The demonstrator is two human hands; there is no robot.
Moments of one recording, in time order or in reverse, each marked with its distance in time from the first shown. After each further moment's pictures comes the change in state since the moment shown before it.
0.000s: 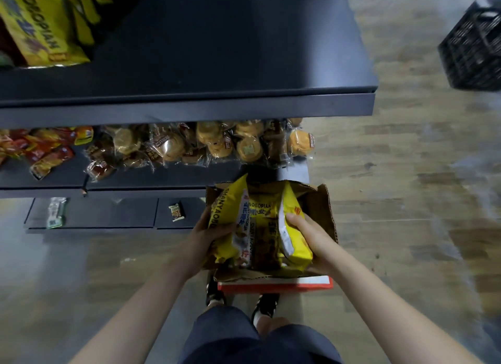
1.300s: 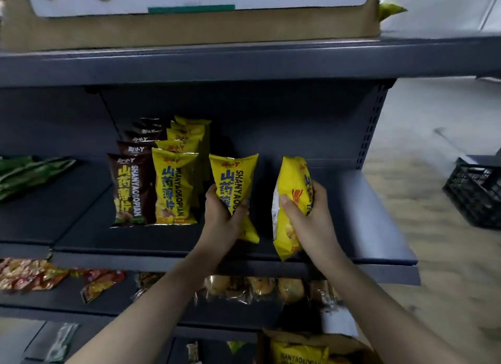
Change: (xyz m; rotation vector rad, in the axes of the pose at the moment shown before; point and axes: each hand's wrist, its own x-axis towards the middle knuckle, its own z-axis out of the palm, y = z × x) left_hand -0.001 0.271 -0.023 0.471 0.395 0.959; right_hand -0.046 -0.250 0.201 -0.324 0.244 -1.135
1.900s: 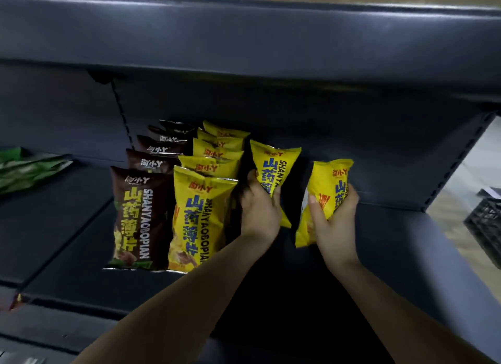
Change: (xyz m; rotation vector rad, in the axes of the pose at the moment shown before) left_hand 0.148 -0.048 0.032 0.329 0.197 0.032; right_hand 0.120 0.048 0.083 -0.202 0.169 -0.151
